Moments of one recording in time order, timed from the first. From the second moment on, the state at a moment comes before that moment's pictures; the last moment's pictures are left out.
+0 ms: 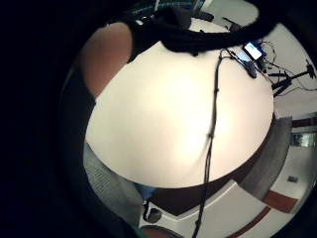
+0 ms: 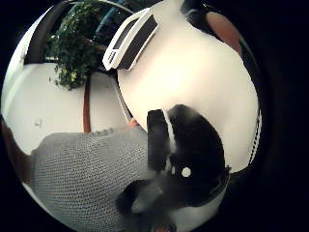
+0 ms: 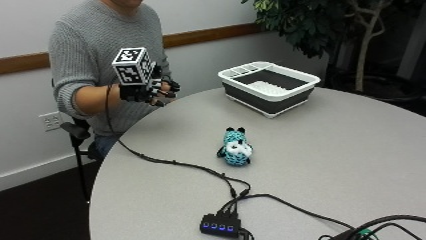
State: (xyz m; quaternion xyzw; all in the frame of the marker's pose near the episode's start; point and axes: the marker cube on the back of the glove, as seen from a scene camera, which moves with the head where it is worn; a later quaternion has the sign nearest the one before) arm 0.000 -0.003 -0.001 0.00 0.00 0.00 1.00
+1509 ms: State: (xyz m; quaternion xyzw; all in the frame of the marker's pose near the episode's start) arm 0.128 -0.273 0.085 -0.09 0.15 0.15 0.97
